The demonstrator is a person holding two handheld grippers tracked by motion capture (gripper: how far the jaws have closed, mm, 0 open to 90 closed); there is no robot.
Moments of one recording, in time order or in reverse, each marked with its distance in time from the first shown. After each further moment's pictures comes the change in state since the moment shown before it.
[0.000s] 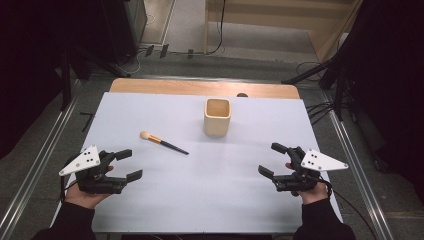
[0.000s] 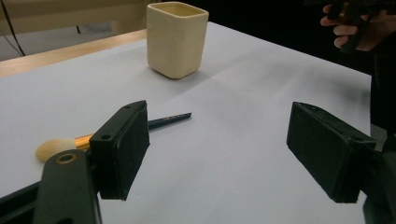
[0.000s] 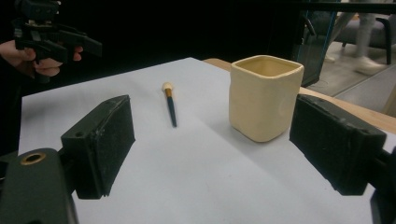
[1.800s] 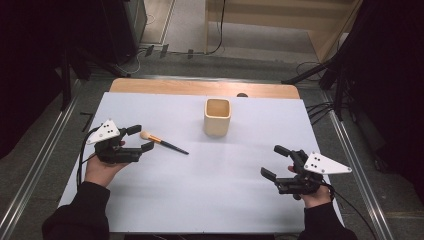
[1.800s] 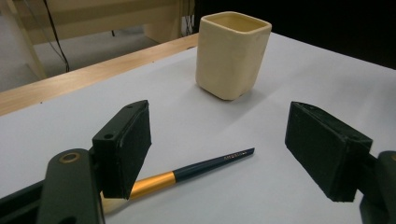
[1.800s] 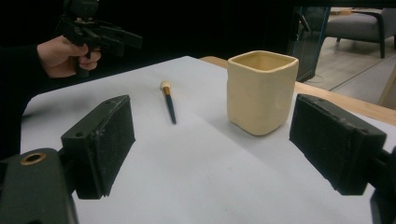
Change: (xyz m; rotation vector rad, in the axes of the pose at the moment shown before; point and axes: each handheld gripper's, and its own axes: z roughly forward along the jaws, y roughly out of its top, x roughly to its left) left arm 0.044 0.028 0.057 0.002 0.124 0.023; right arm 0.004 -0.003 -0.008 0.003 -0.021 0.029
